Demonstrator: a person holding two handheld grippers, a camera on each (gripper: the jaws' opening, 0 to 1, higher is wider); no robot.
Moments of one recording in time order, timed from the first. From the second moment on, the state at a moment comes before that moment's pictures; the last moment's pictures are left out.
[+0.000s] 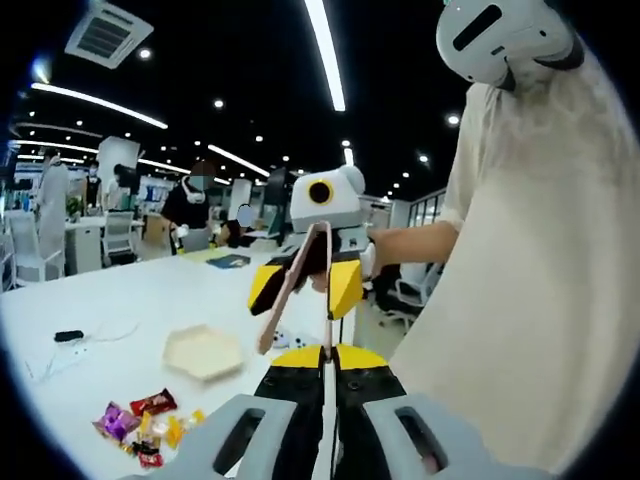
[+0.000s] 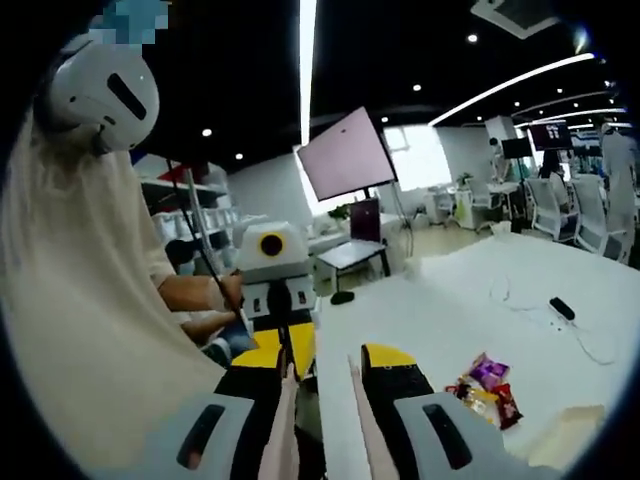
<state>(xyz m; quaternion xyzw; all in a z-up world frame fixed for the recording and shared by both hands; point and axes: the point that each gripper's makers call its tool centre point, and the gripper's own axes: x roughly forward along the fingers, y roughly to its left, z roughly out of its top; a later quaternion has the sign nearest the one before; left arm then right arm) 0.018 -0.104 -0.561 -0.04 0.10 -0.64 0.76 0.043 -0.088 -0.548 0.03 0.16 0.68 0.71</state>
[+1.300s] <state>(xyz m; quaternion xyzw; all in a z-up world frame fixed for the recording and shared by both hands) 0.018 -0.093 -0.533 -0.17 0.04 -0.64 0.75 0.038 -0.095 -0.541 0.08 0.16 0.68 0.71</state>
